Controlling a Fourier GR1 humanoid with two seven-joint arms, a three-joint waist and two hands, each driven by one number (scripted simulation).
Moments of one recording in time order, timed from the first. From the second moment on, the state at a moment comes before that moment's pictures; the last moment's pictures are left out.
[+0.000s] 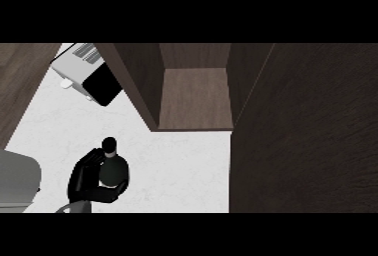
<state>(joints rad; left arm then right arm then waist) -0.15 0.07 0.27 -0.78 0.03 -0.32 -0.78 0.36 -0.17 0.10 -2.38 -0.37 0.29 0.21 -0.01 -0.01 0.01</state>
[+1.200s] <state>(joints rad) -0.21 0.00 -0.11 -1.20 -0.06 0.22 -0.29 0.38 -0.18 0.06 -2.38 -0.37 0.31 0.20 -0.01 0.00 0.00</state>
